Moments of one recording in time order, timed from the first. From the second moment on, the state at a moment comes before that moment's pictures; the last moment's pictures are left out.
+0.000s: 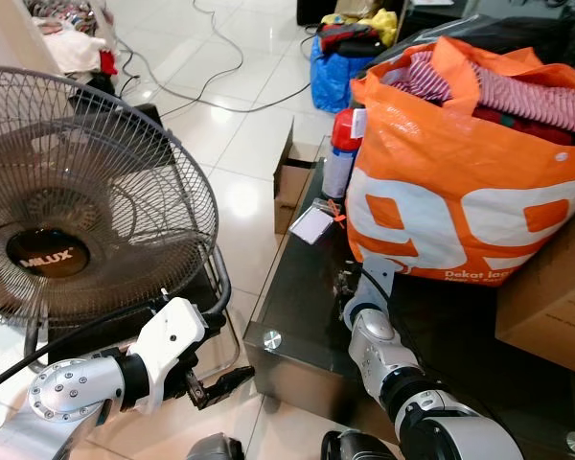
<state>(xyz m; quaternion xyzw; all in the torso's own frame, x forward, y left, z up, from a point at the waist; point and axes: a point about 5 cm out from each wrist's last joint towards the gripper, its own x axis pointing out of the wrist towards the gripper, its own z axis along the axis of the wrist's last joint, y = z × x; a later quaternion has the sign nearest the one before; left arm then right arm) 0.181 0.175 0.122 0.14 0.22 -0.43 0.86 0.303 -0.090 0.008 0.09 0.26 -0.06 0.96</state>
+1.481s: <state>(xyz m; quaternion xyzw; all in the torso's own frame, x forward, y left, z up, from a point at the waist) 0.187 0.169 0.126 0.14 0.21 -0.45 0.86 0.295 -0.098 -0.006 0.12 0.32 -0.05 0.94</state>
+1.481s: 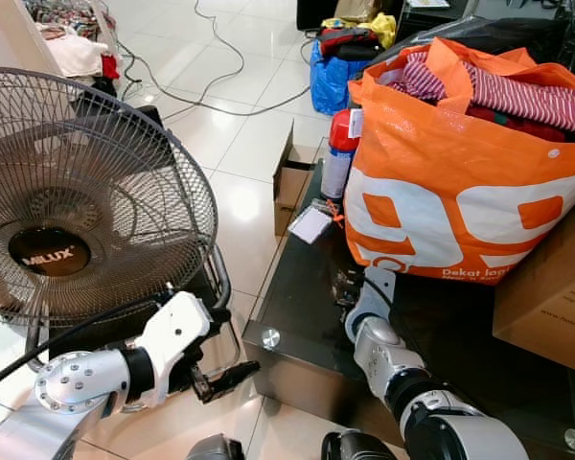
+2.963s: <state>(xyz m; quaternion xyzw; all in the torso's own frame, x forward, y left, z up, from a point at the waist) 0.250 0.164 0.137 0.11 0.08 -0.21 0.97 0.271 -0.161 0.122 0.20 0.09 0.01 0.98</state>
